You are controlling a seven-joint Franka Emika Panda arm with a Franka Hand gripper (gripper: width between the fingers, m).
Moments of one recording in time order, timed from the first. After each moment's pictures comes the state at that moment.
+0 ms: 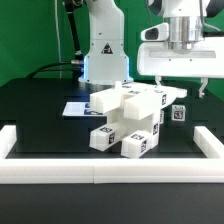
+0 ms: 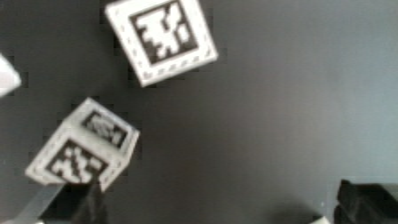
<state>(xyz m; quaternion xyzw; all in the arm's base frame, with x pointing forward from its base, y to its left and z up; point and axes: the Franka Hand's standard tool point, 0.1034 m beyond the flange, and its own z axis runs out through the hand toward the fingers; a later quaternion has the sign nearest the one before) 0.412 0.141 0.064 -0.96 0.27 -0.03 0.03</state>
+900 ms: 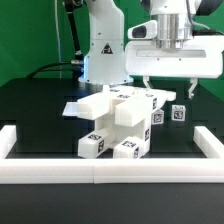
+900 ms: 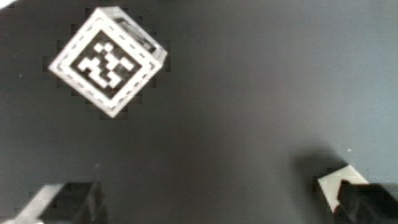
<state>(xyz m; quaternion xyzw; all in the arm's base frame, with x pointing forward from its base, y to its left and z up) 0.436 0.111 0.067 -0.97 0.24 -0.03 0.02</state>
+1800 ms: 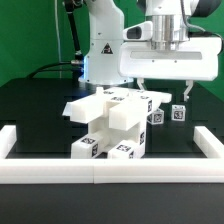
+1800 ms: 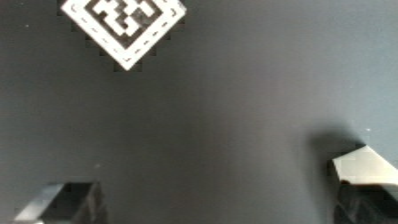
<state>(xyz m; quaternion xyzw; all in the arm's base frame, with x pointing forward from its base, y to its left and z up) 0.447 0.097 0.065 -0.98 0.21 -0.04 0.02</state>
